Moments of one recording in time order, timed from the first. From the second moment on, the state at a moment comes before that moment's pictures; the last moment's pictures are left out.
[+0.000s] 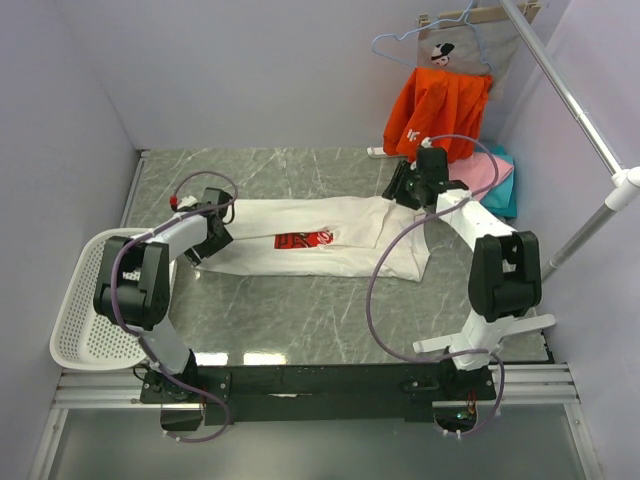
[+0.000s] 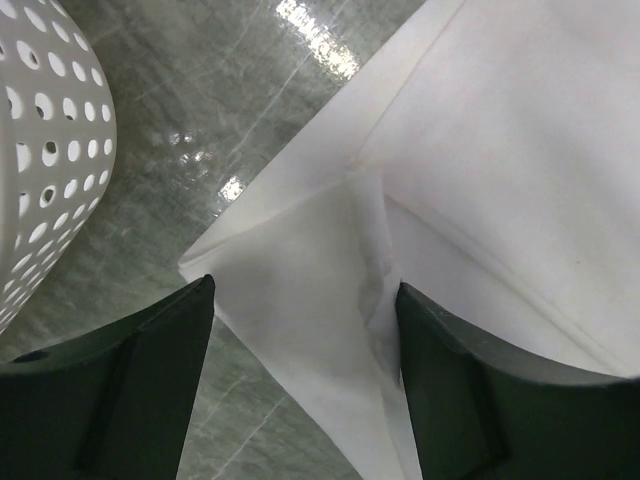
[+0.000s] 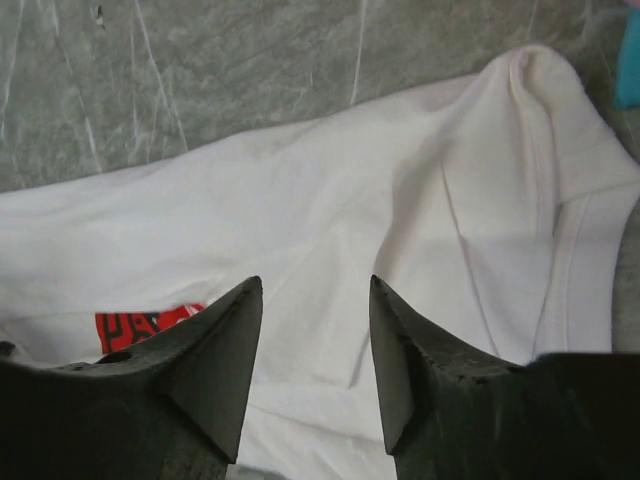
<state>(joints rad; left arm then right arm) -0.18 1.71 1.05 -0.56 -0.49 -0.86 0.15 1.76 1.31 -0.29 -0.12 0.50</state>
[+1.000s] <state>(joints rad) -0.22 1.53 1.00 -0.48 -0.40 -0.82 0.22 1.82 1.08 -0.26 -0.25 0.58</state>
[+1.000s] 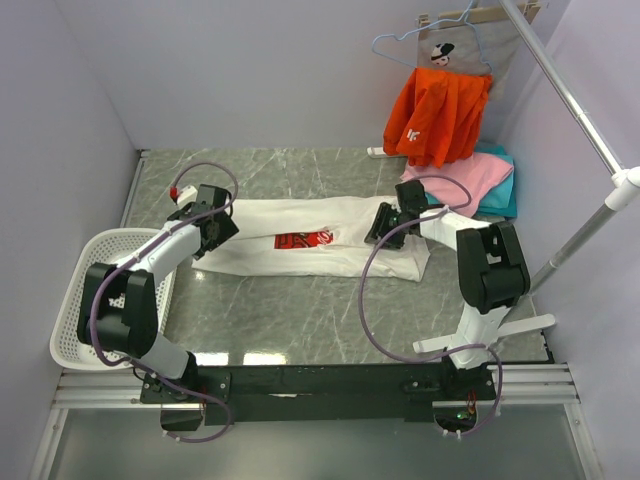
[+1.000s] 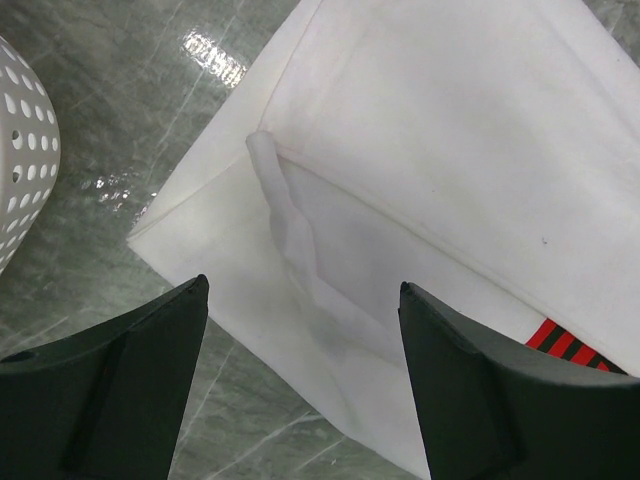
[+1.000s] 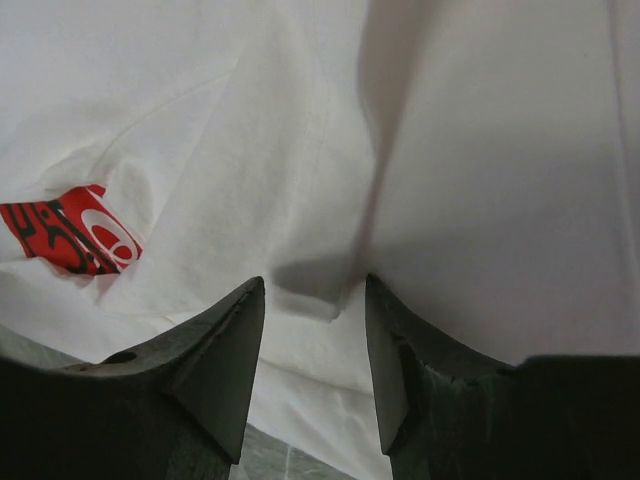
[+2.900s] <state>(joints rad) -0.19 1.79 1.14 -0.59 -0.55 -0.88 0.30 1.83 1.20 -0.22 -0.36 0.54</state>
